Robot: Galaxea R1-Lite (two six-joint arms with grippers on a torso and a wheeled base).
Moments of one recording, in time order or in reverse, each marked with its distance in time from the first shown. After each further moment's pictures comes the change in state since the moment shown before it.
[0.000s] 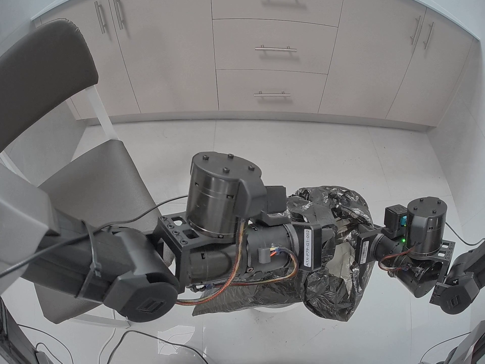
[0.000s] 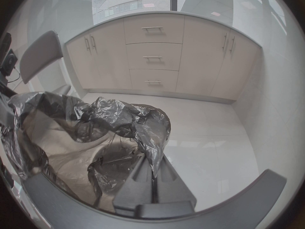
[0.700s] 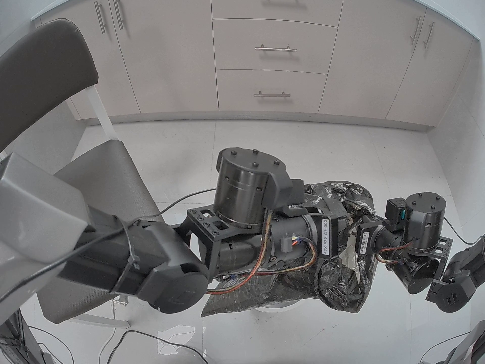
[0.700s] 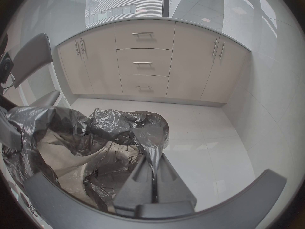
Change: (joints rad) left arm -0.009 0.094 -0.124 0.008 0.005 -0.002; right arm 0.003 0.024 -0.027 -0.046 -0.100 -0.003
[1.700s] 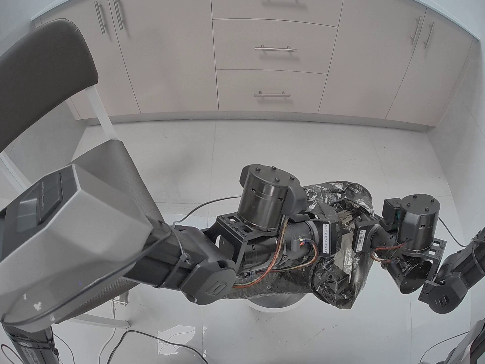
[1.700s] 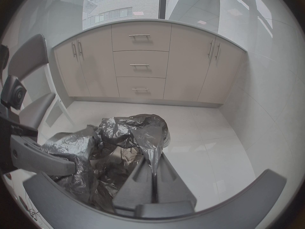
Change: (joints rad) left arm 0.025 0.151 -0.100 0.007 0.044 -0.001; right arm -0.004 0.055 0.000 -0.084 -0.035 -0.001
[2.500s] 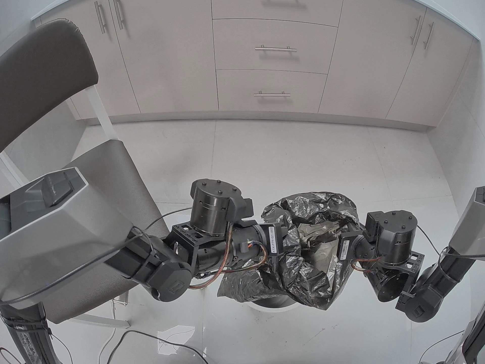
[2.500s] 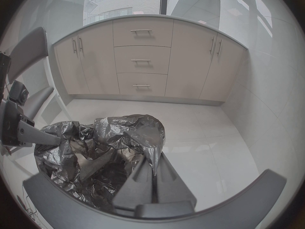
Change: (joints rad) left arm 0.152 -0.011 0.227 -0.184 0.001 -0.014; right arm 0.013 0.185 0.020 -0.212 -0.012 0.000
